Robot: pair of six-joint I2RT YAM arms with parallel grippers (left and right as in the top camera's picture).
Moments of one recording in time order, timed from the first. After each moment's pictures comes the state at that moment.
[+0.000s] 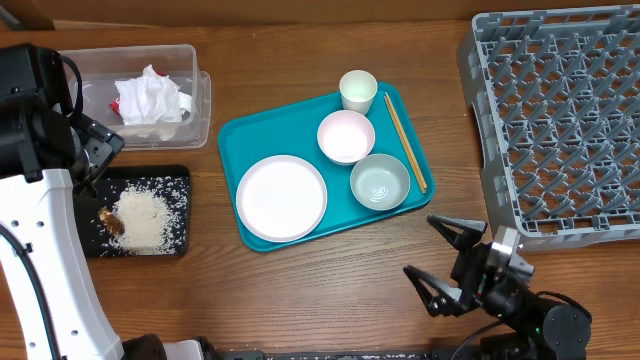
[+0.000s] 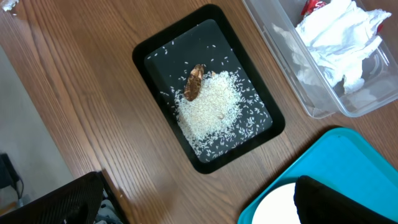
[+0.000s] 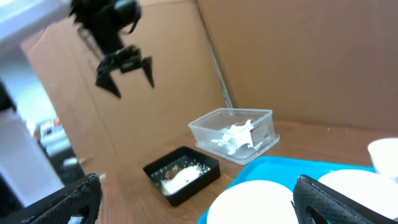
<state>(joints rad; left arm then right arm) 0.25 1.52 1.95 -1.69 -0.33 -0.79 0.15 0.11 0.16 0.23 -0.80 0.55</state>
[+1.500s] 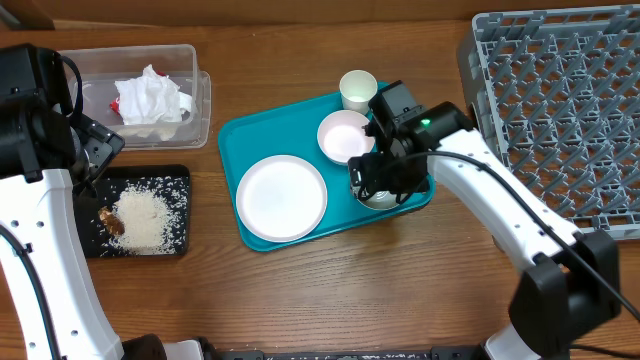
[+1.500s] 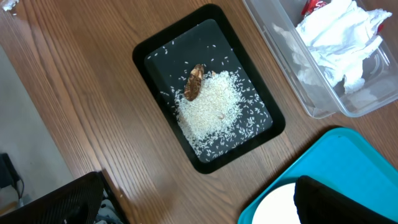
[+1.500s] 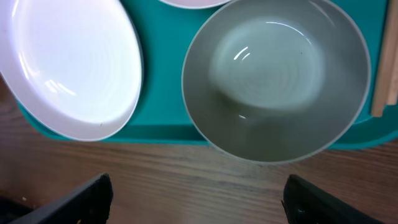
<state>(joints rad) 0.25 1.52 1.95 -1.69 -0.33 -0.79 0.48 1.78 1.47 -1.11 -0.21 0.33</state>
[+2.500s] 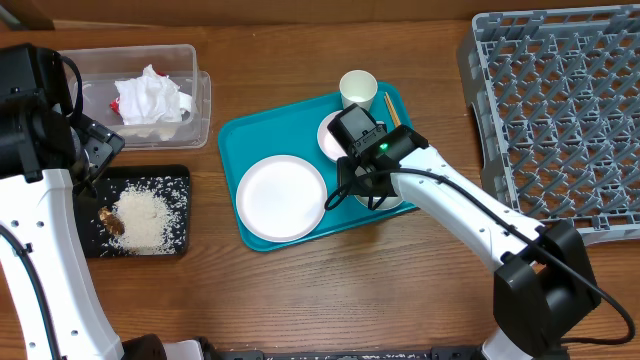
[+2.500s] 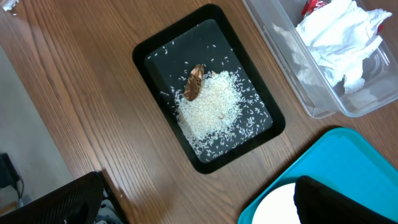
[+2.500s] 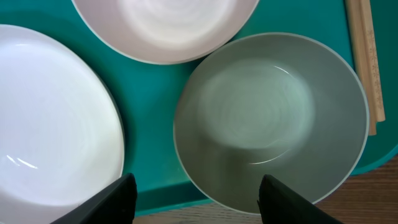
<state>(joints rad) 0.25 1.52 1.95 -1.69 -0.33 -0.79 0.63 1.81 1.40 -0.93 0.09 0.63</state>
